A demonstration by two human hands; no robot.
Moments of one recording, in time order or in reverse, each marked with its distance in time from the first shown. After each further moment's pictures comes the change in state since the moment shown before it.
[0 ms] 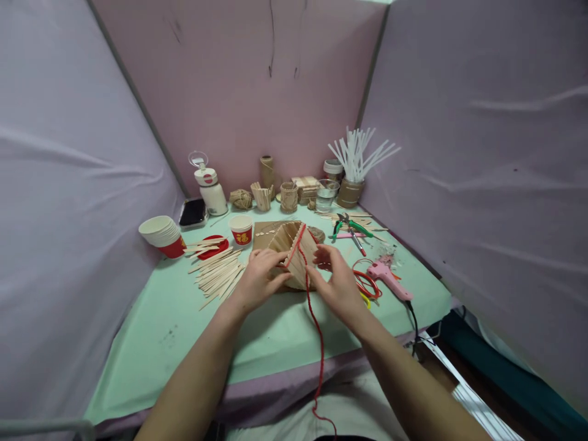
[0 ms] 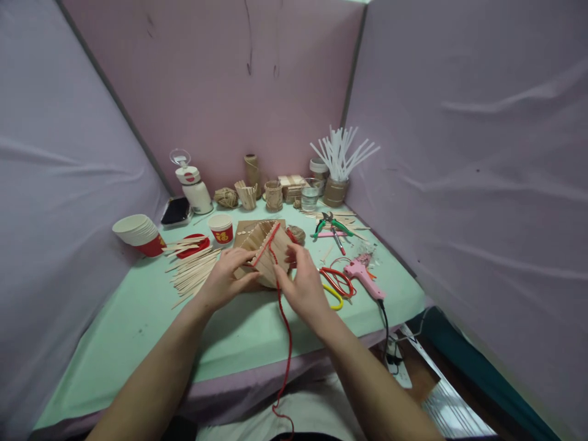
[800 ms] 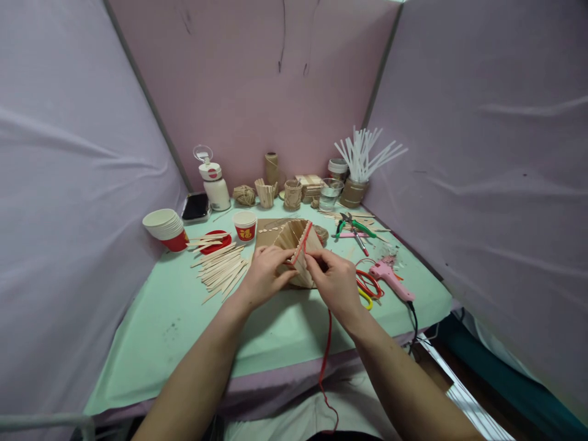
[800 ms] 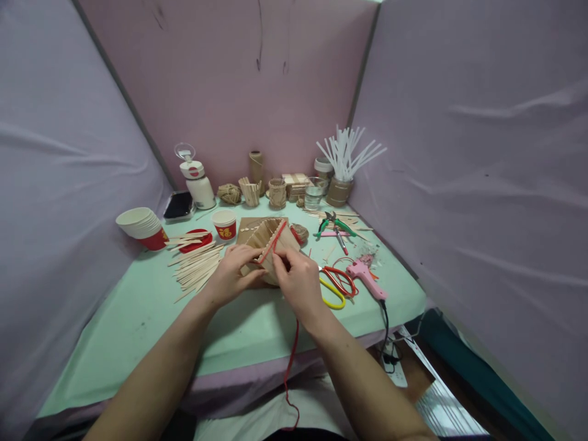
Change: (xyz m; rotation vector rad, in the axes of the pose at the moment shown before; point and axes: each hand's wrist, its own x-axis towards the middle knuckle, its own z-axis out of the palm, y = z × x) left_hand 0.001 0.006 -0.001 -0.008 -0.011 -0.007; right_hand 0.007 -0.024 0.012 -0.085 0.055 -0.029
